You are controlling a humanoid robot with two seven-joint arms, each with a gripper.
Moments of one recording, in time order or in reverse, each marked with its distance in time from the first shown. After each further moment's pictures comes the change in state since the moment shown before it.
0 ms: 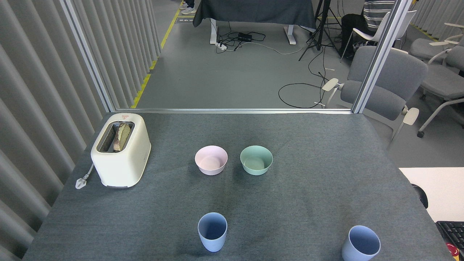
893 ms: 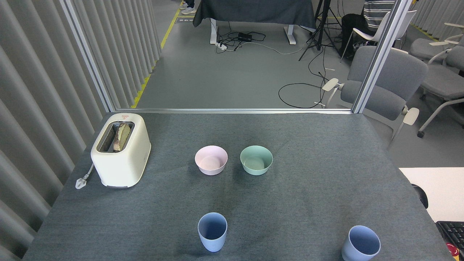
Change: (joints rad) left arm -0.003 0.000 0.004 0.003 0.012 0.005 0.010; right arm -0.138 -0.026 -0.065 0.064 0.001 -0.073 0.036
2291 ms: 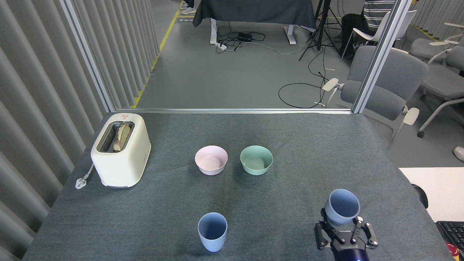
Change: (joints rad) left arm -0.007 -0.004 -0.008 -0.002 0.001 0.036 0.002; right arm -0.286 0.013 0.141 -0.010 0.013 0.020 0.148
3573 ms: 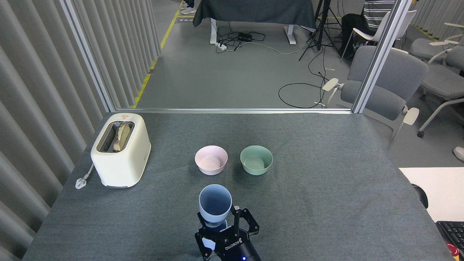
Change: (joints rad) left arm -0.007 -0.005 0.004 0.011 0.004 0.021 0.000; right arm -0.041 0.197 0.532 -0.048 0.132 0.068 0.143
